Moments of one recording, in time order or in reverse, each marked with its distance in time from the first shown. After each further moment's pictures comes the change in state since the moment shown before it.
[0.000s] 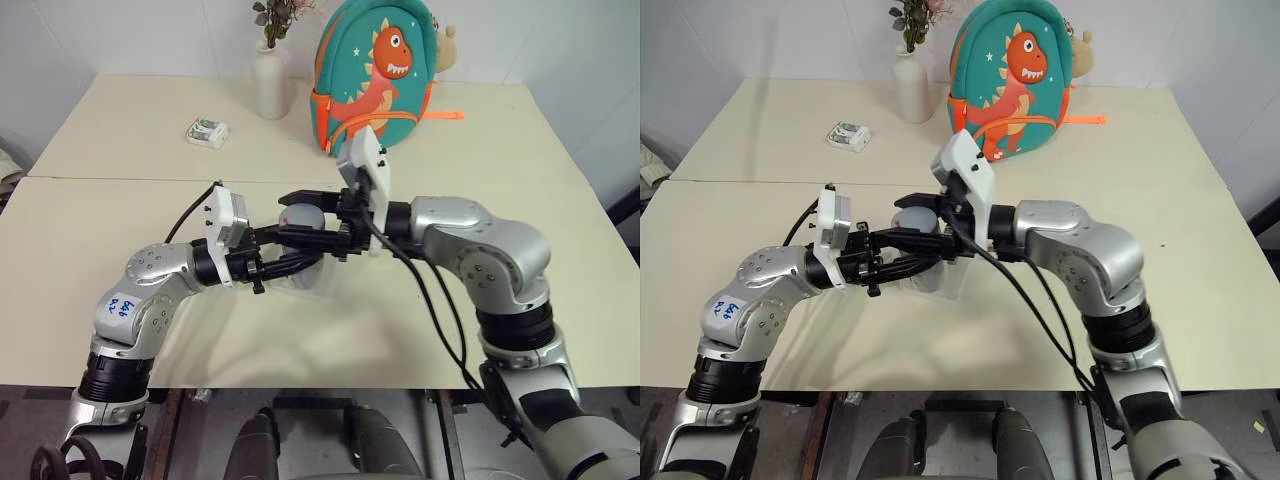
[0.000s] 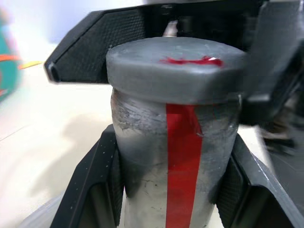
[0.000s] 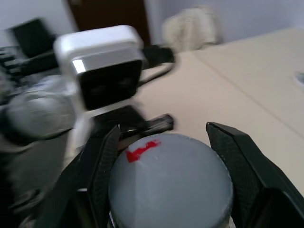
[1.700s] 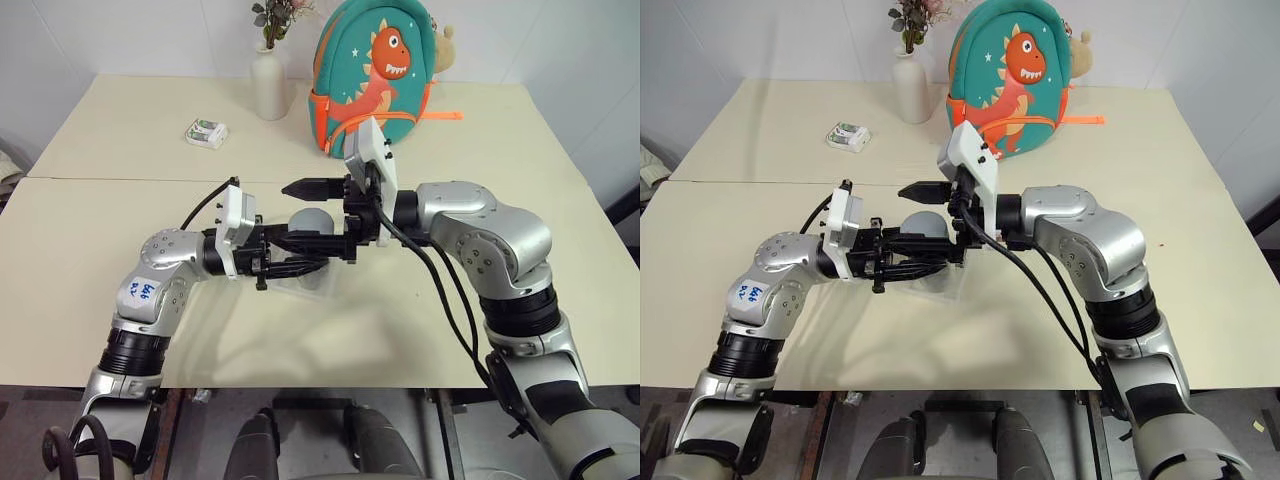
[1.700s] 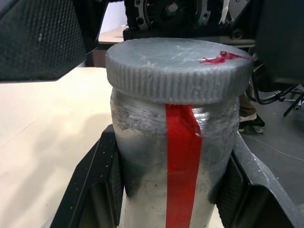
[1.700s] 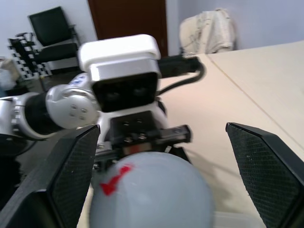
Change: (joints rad) left arm -0.087 -0.041 -0.032 0.190 0.084 -0.143 -0.135; right arm -0.026 0.014 0.018 0.119 -0.111 -0.125 0.073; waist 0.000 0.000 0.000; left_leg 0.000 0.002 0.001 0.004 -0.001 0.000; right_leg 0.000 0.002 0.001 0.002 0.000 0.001
